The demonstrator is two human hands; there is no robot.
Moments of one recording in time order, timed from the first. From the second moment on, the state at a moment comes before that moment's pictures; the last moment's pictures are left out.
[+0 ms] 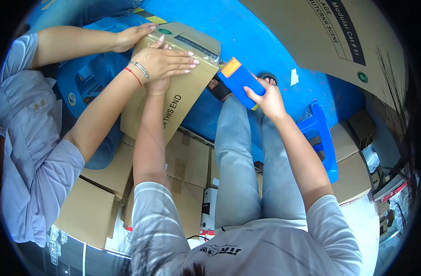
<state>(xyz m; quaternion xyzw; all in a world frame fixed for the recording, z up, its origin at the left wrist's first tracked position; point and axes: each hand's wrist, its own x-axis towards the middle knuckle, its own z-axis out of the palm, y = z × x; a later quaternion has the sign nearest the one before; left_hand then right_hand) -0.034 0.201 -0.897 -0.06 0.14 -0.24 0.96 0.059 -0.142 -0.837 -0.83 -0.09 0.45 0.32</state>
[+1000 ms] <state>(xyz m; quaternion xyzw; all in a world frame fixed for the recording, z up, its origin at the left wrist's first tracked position) -0.059 0.194 -0.903 -0.03 0.20 -0.16 0.97 0.055 -0.182 -0.846 -0.79 -0.14 0.48 0.36</state>
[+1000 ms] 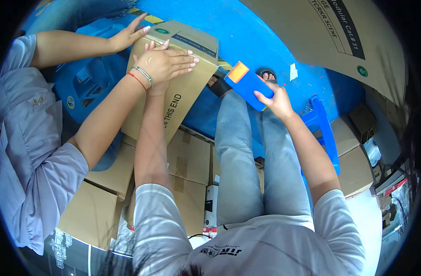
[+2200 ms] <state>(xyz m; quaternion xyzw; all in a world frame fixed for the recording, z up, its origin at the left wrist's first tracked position) 0.002 0.096 -0.794 0.33 0.20 -0.28 0.88 0.058 -0.272 -0.857 -0.89 -0.01 0.46 0.08</state>
